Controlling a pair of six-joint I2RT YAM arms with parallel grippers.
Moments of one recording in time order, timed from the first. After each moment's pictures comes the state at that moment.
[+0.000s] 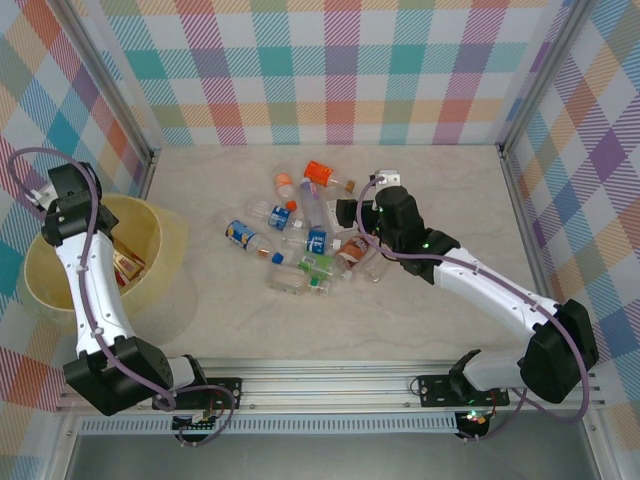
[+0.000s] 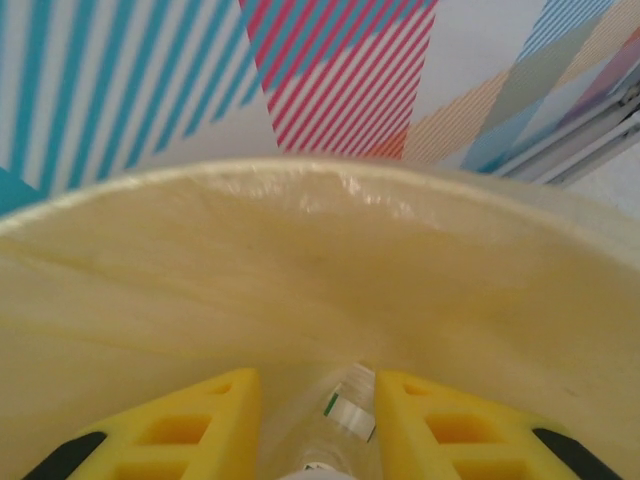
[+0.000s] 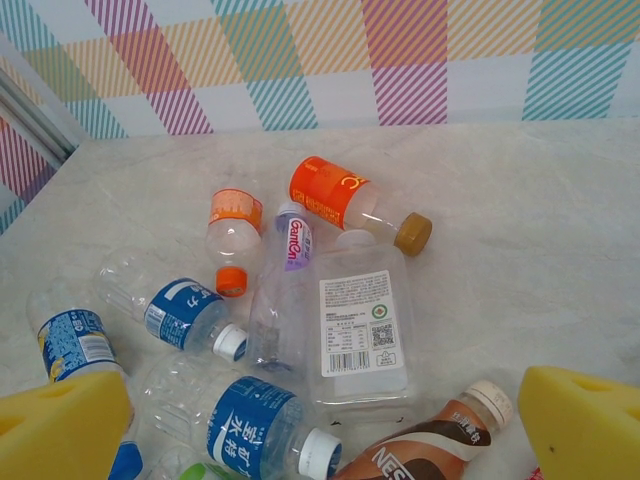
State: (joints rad) left arm 0.46 1.28 1.40 -0.97 -0.45 -0.39; right arm 0.69 1.31 1.03 -0.15 0.28 0.38
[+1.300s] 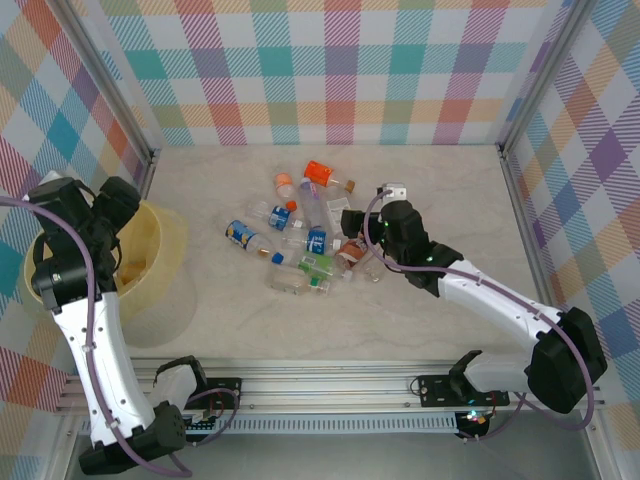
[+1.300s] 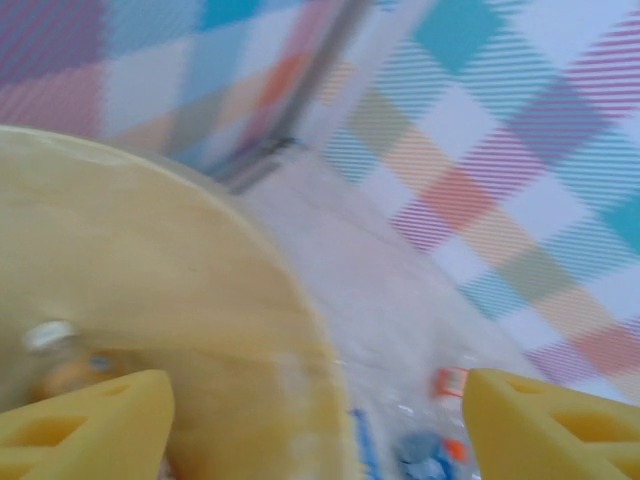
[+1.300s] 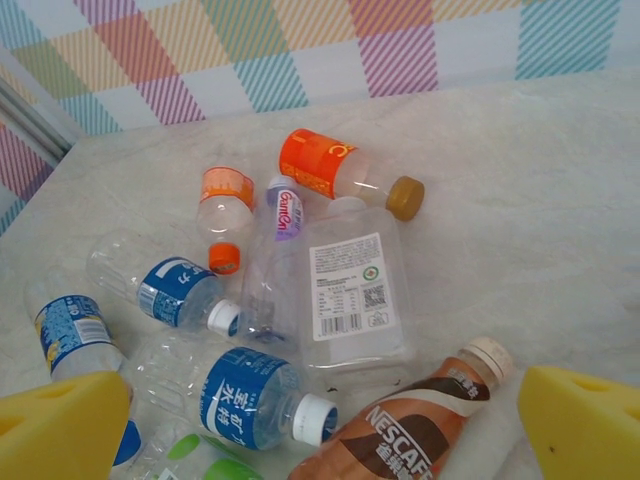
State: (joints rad) left arm 0.35 0.95 1.46 -0.95 0.06 -0.56; right arm 0.68 1.25 0.89 -0.08 0.28 0.46
